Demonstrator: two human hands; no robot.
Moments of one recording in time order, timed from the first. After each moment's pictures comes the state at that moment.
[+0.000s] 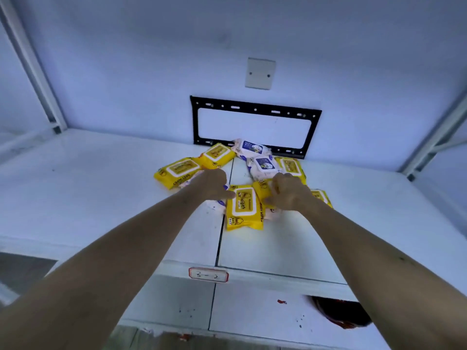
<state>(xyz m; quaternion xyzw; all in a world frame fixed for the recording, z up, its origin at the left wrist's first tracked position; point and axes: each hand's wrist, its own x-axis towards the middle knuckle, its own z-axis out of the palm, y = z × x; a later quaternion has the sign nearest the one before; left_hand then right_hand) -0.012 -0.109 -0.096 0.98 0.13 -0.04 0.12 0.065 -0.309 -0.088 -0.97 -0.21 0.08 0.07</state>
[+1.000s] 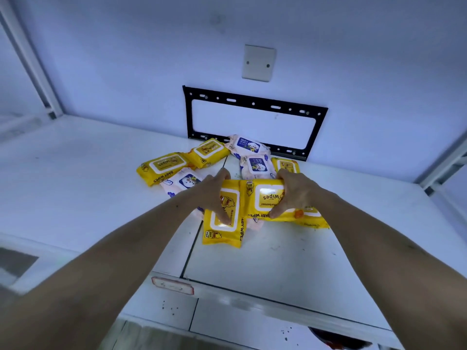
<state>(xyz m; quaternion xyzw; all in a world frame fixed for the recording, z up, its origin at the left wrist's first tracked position) 0.028 -0.141 -0.122 0.94 0.15 -0.10 0.28 0.164 -0.350 -0.095 -0.93 -0.33 0.16 0.08</state>
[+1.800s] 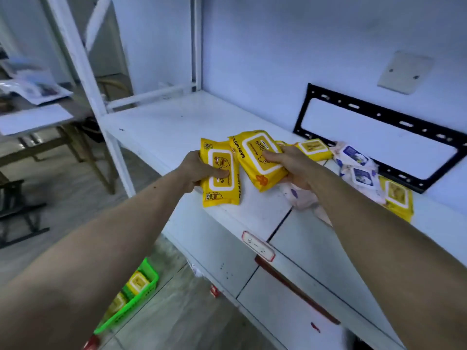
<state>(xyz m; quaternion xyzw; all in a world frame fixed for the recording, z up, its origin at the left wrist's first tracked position) -0.204 -0.047 -0.120 0.59 0.42 0.22 0.65 0.012 -0.163 -0.080 -0.69 -0.36 0.44 0.45</state>
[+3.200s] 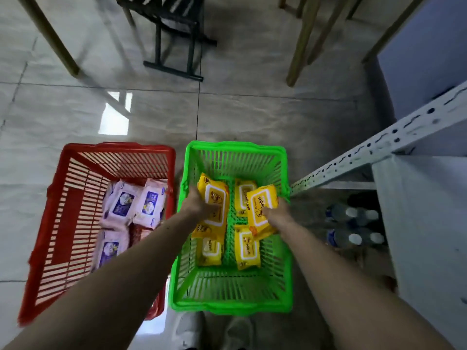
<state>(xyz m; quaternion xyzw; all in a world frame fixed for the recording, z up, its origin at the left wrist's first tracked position) -0.632 0.208 -0.803 0.22 0.81 0.19 0.52 -0.439 0.267 -0.822 -0.74 -0.42 0.53 0.01</state>
